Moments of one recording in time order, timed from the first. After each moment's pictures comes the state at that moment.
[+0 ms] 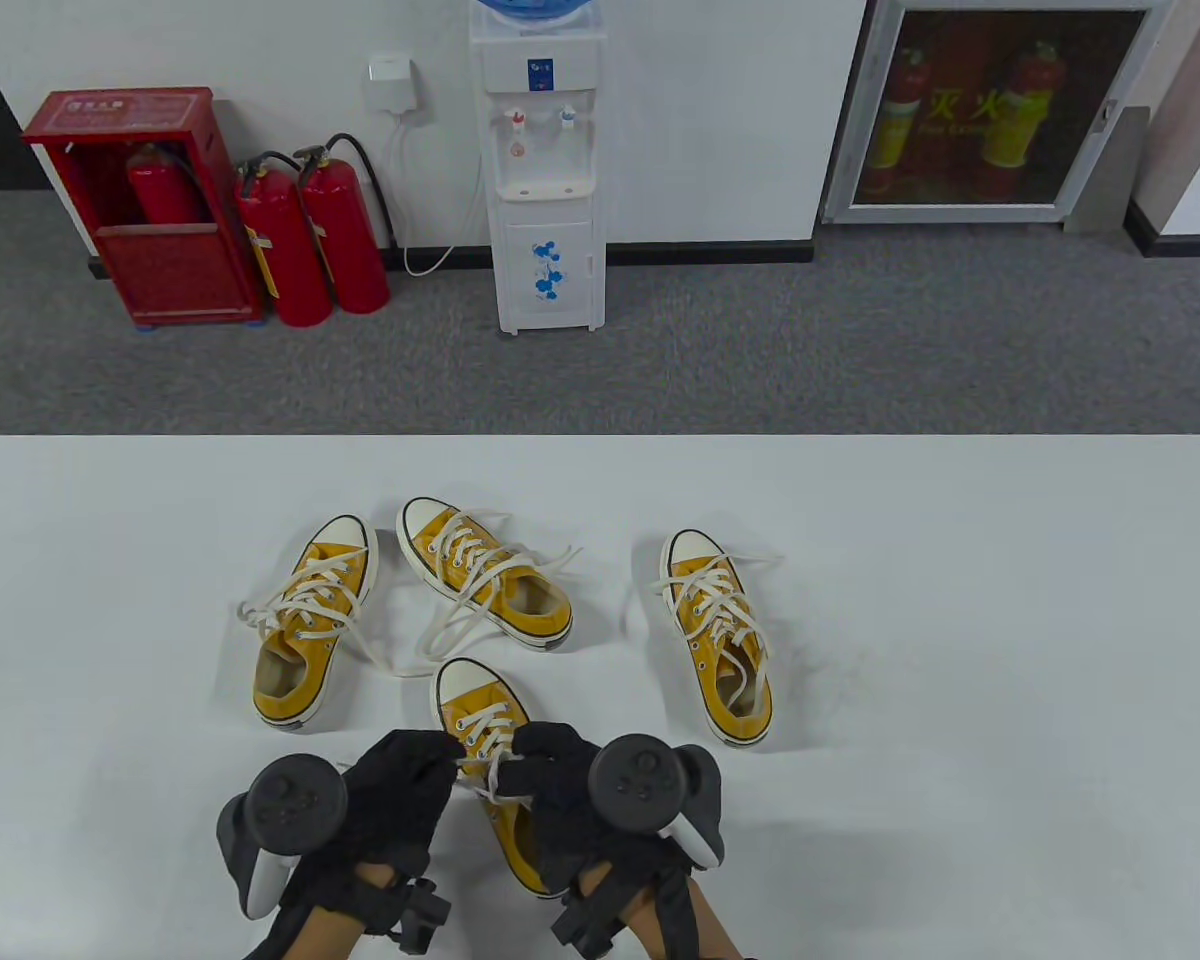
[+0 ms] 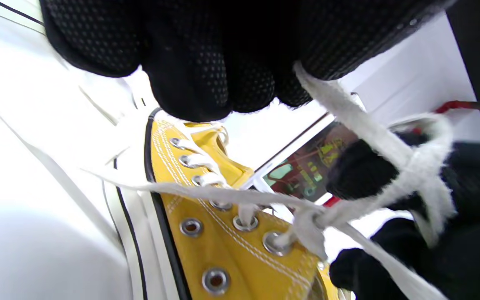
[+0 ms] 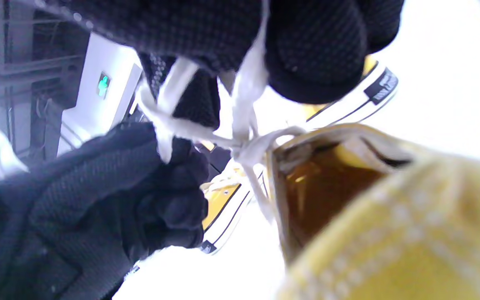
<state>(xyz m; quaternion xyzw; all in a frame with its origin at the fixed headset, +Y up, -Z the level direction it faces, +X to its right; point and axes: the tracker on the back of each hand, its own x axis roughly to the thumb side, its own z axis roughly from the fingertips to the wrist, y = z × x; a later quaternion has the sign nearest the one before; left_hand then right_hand) -0.247 -0.735 -0.254 0.04 -0.04 0.43 0.90 0.007 -0.724 -0.269 0.20 0.02 0.88 0.44</state>
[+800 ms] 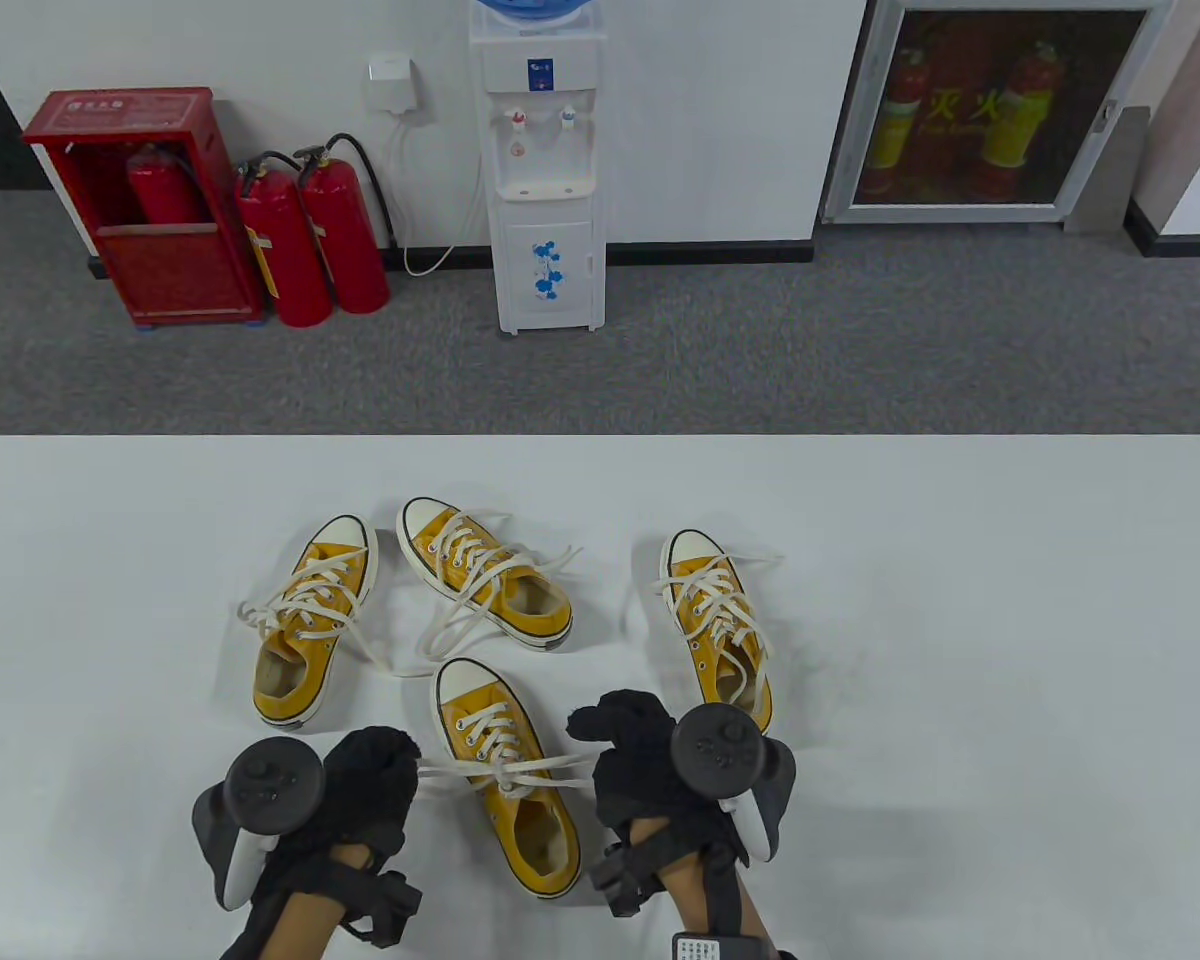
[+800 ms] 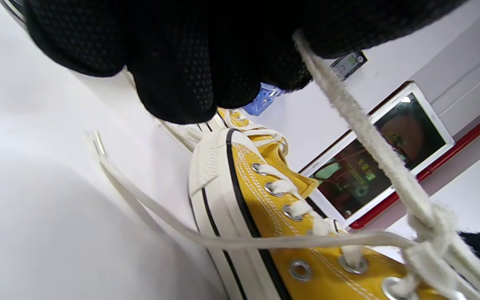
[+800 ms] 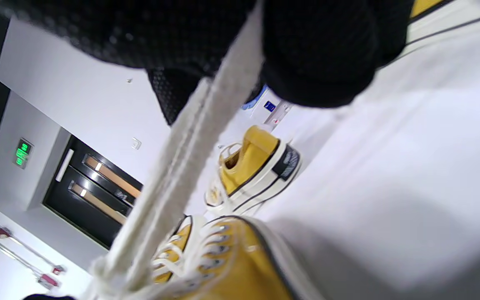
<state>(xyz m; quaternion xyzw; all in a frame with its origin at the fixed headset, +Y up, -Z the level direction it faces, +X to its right) -0.269 -0.740 -0.261 0.01 0.02 0.39 0.92 0.061 -0.730 -0.286 0.04 -0.03 0.89 0.45</state>
